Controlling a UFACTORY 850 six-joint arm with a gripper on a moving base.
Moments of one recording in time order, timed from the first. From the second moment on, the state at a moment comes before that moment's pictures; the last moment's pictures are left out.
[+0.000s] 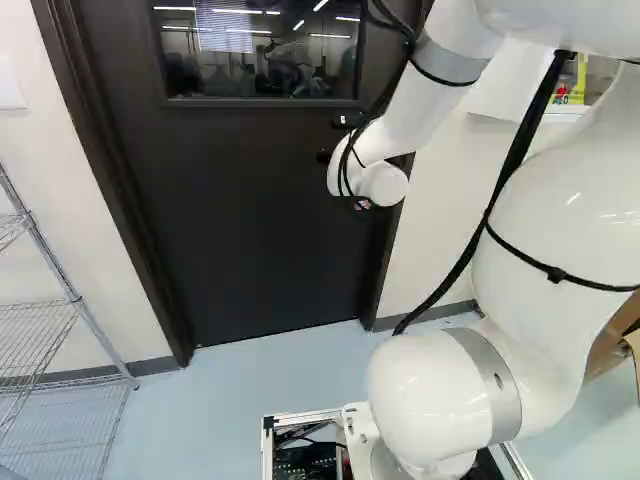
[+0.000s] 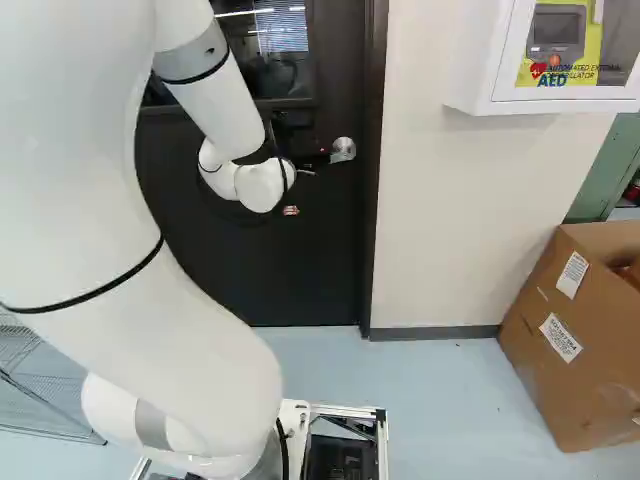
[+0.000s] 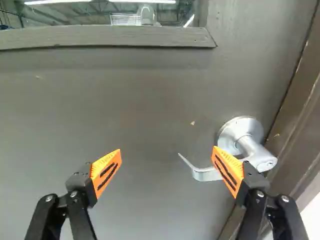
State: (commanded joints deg) arm 0.1 -0.6 -33.1 0.0 51.4 0.0
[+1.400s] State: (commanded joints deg) arm -0.4 0.0 -25.4 0.0 51.4 0.0
